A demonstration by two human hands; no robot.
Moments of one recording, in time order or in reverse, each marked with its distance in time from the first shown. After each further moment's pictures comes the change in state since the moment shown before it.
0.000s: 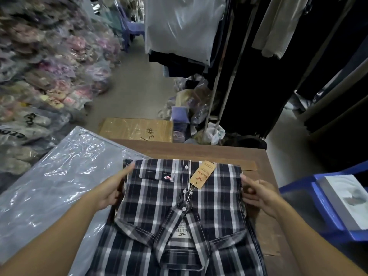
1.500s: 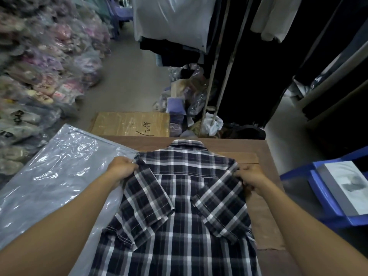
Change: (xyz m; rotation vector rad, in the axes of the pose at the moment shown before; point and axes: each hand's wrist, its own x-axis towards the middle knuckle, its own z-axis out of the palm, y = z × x) left_hand 0.047 0.038 0.035 0.444 0.436 0.111; right_hand 0.037 -0.020 0.035 -0.505 0.197 0.067
